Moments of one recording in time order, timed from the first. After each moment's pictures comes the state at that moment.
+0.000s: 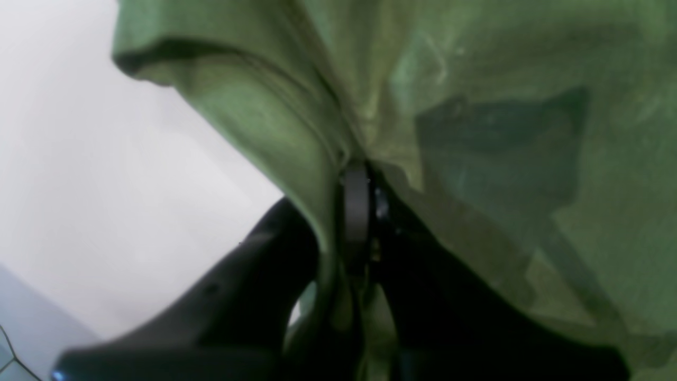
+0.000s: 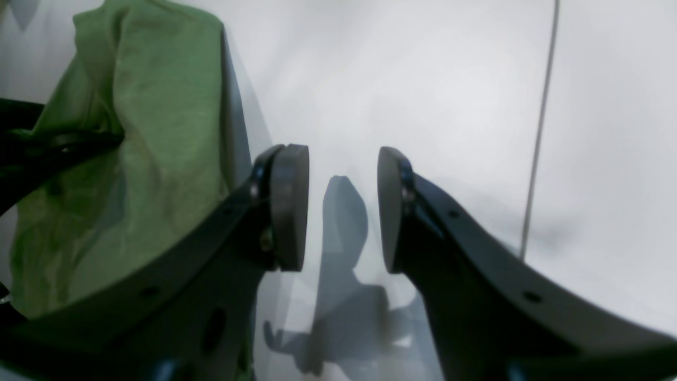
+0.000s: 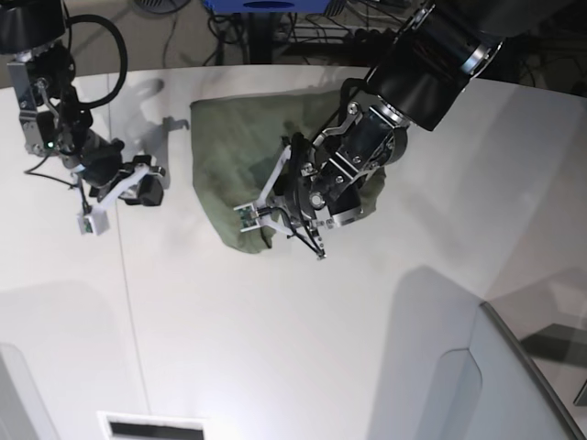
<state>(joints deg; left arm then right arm) -13.6 -6.0 36.0 66.3 16.3 -33.2 42.8 -6.1 19.8 -7.2 72.9 40.9 14.4 -26.9</state>
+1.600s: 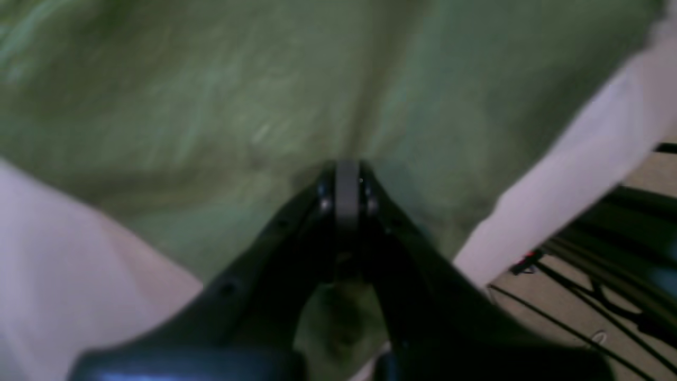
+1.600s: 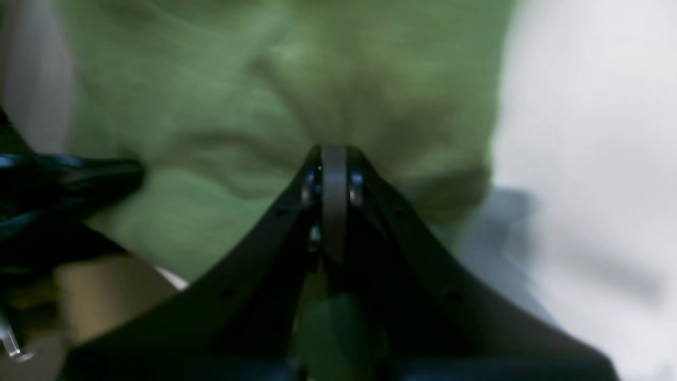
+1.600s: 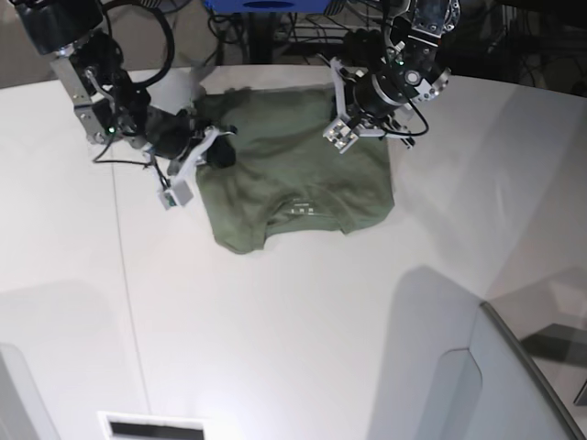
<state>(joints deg) 21.0 -8.6 7.6 90.8 15.5 -28.5 30.9 -4.0 15.5 -22.4 68.2 42.7 16.8 -27.9</state>
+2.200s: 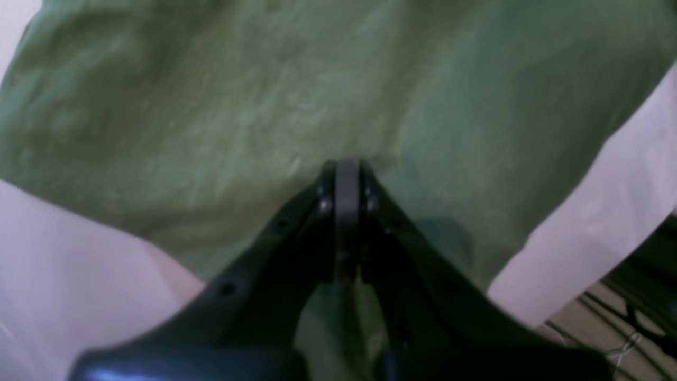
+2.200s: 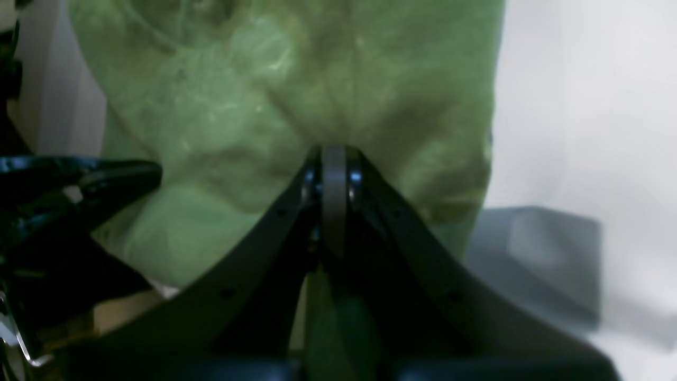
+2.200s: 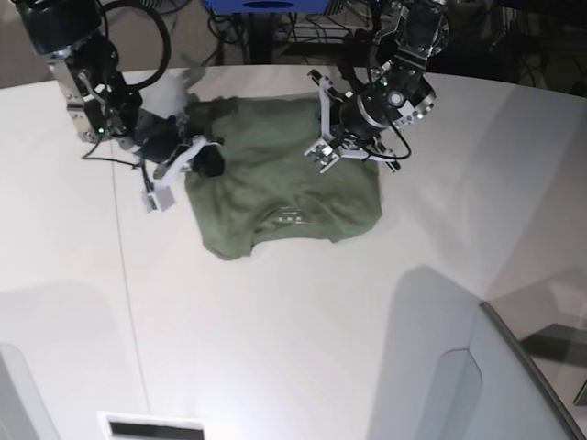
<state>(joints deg) 15.5 -8.0 12.4 88.1 16.6 -27.9 31.8 -4.9 15.1 -16.9 65.4 43.8 17.7 -25.5</state>
